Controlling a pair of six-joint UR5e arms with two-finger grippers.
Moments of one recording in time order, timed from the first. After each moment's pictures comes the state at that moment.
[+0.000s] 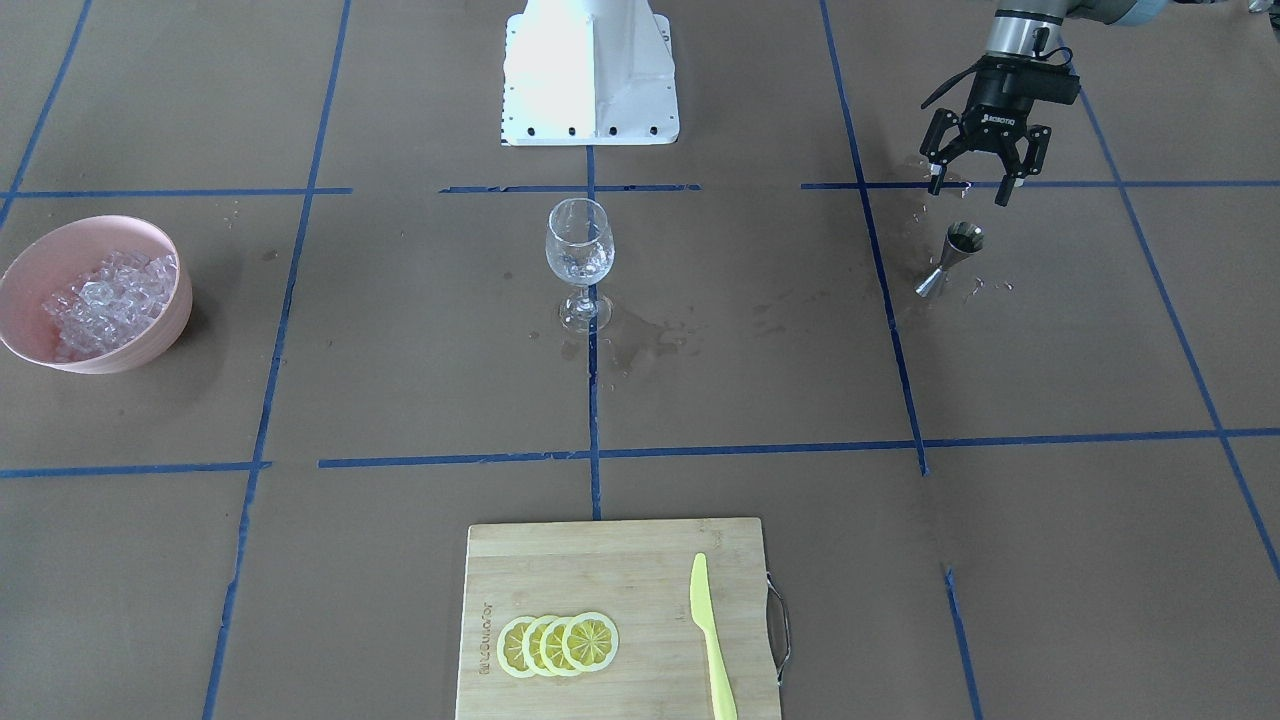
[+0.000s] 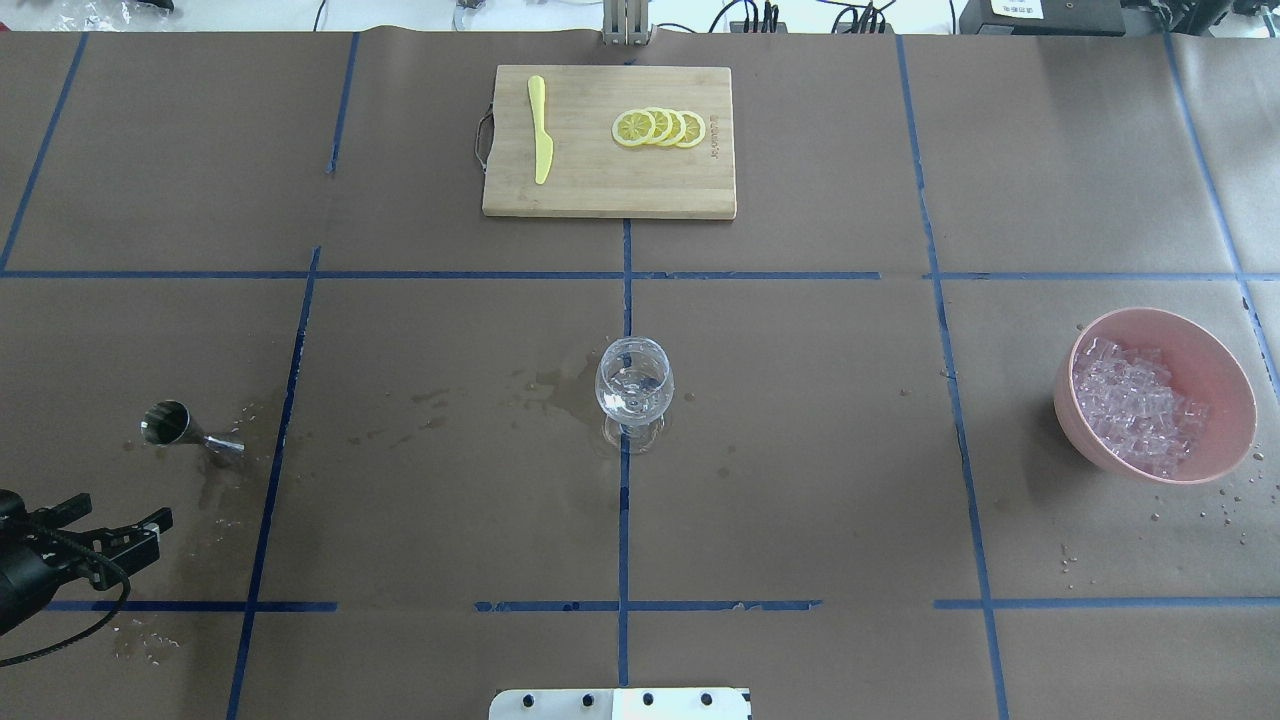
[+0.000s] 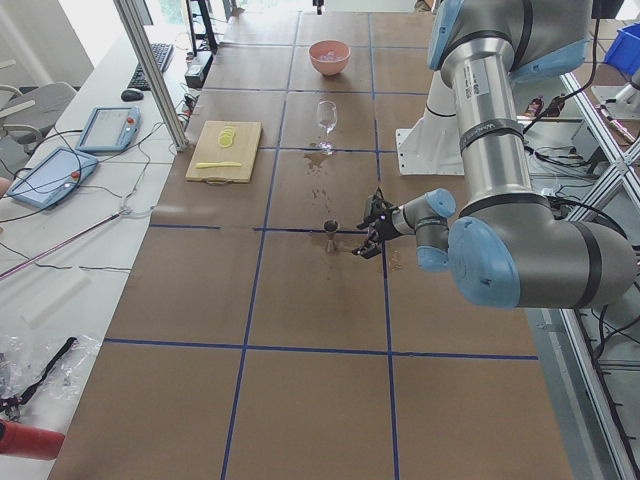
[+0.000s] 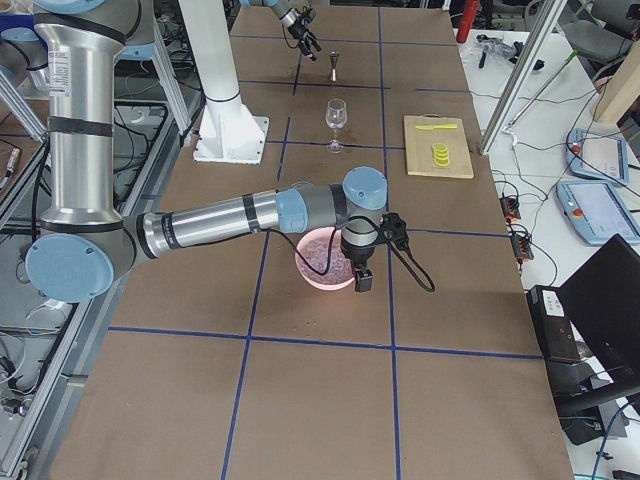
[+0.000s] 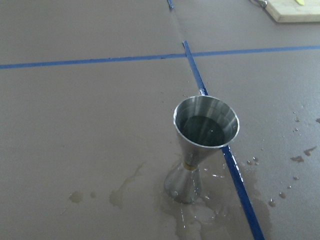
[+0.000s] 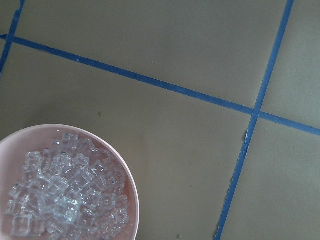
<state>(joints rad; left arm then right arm) -0.01 -1.04 -2.00 -2.66 -0.84 -1.33 1.42 -1.63 1.89 -1.65 2.32 -0.05</state>
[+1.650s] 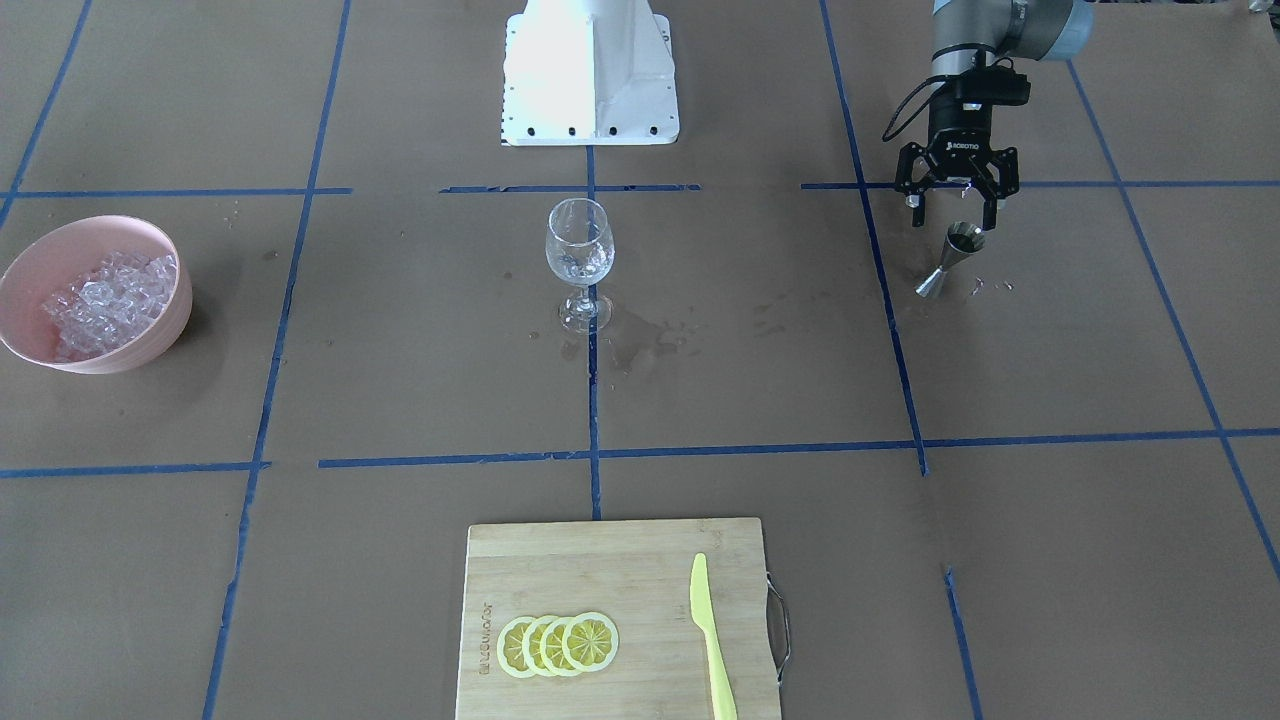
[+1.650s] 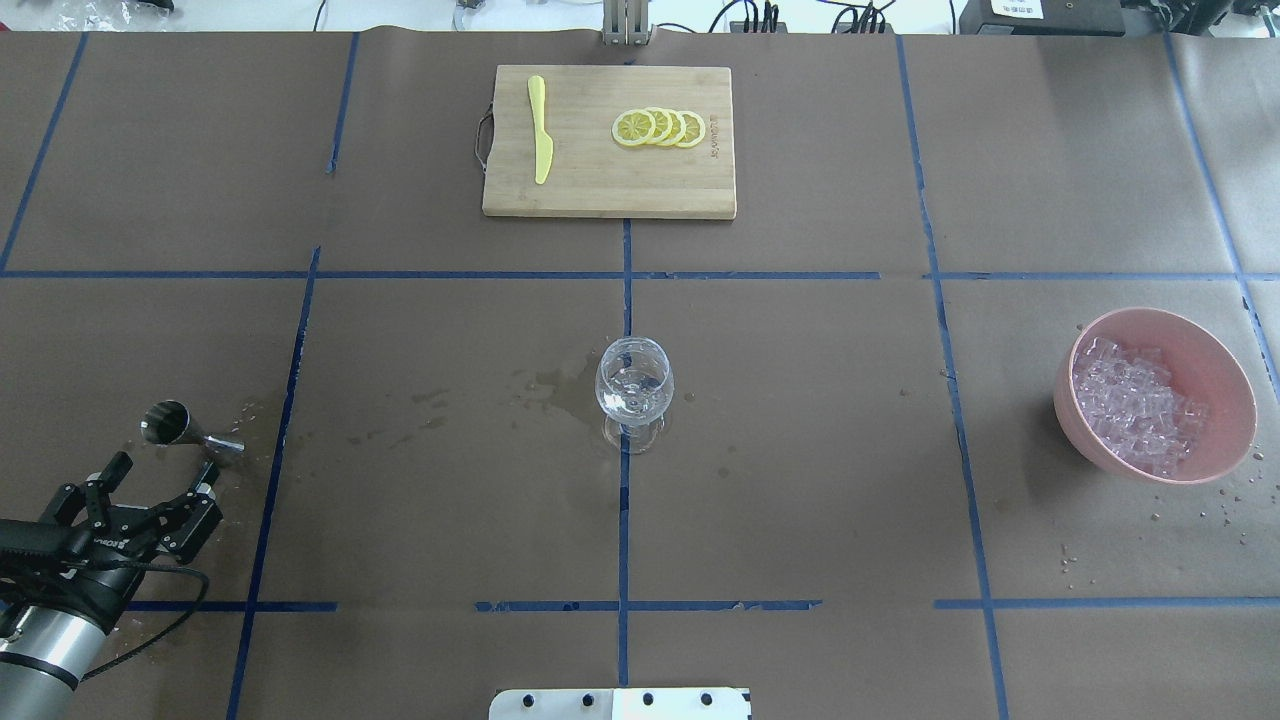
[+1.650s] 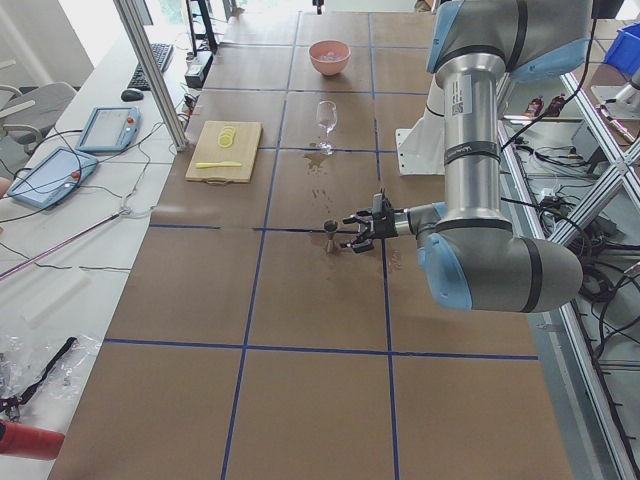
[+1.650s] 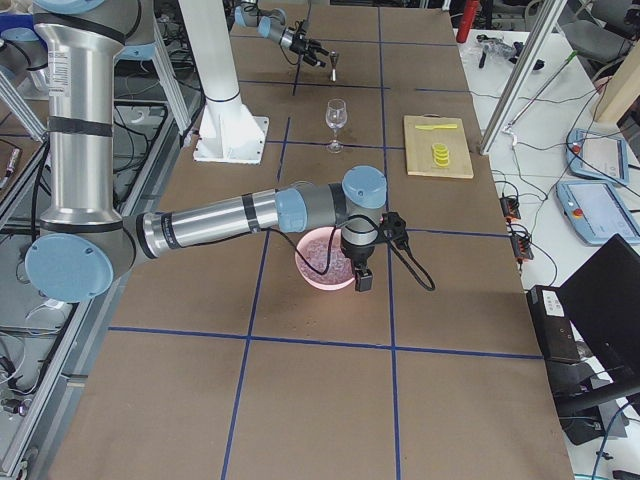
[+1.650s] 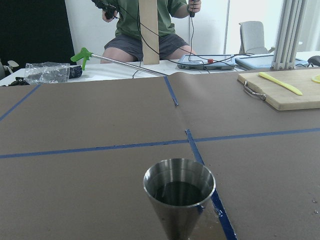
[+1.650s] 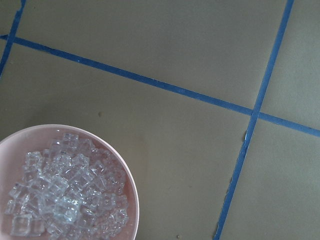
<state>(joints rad) 0.07 -1.23 -1.82 -2.53 -0.37 -1.45 1.42 -1.64 1.89 -1.65 2.32 -0.06</state>
